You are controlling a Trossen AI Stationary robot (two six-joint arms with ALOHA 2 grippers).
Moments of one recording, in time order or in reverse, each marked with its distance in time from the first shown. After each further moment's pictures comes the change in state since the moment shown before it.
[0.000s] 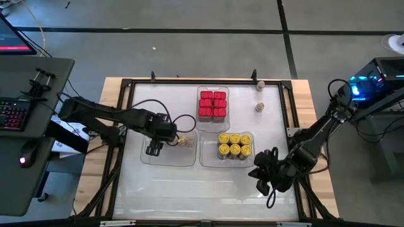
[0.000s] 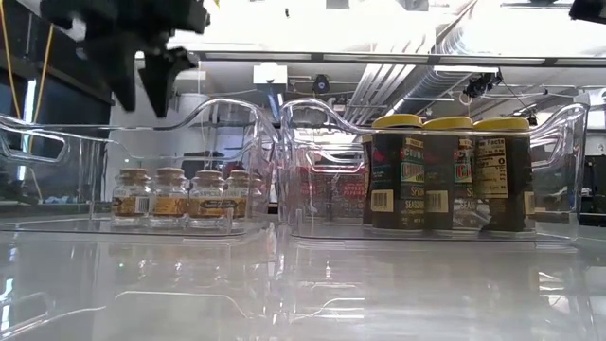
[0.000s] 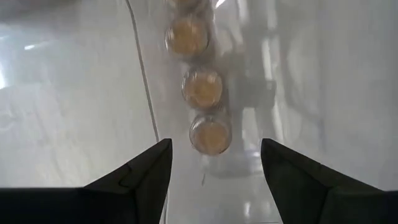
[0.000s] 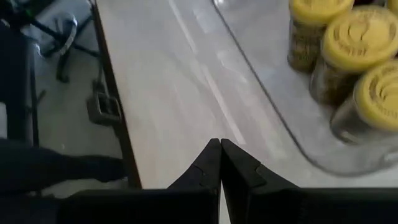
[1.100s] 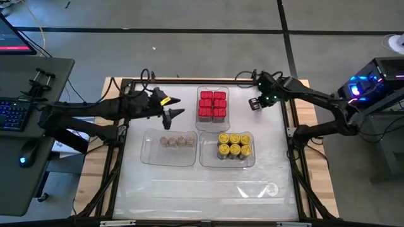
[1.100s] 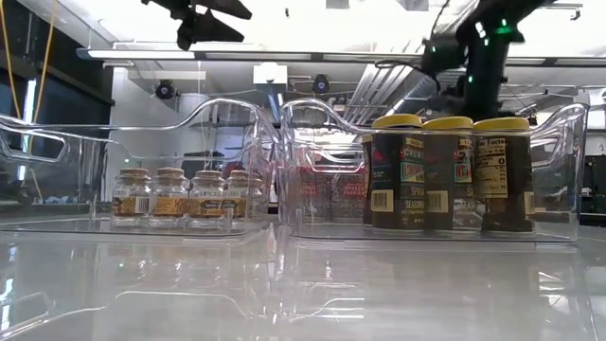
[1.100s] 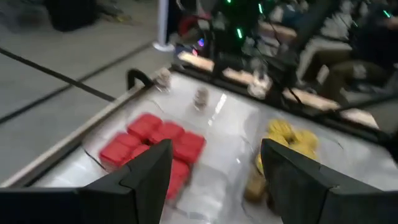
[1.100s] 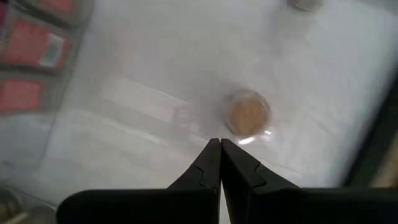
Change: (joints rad) left arm 0.225 -0.405 -0.274 0.963 -0.097 -0.330; right arm -1.464 -0.027 -0.065 -0.288 -0.329 -0.670
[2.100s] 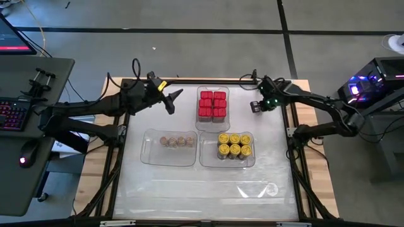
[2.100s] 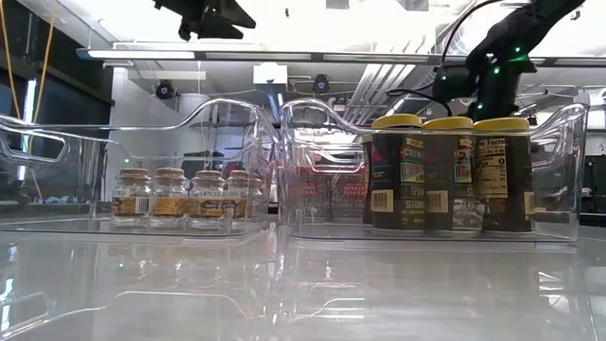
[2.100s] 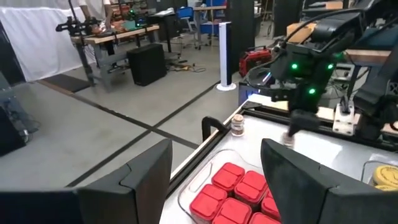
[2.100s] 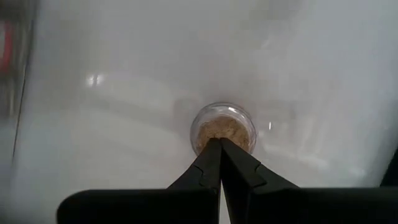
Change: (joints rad) left arm 0.117 0.022 0.001 0.188 -0.178 0.263; right arm -0.101 0.001 -0.205 0.191 -0.085 0.022
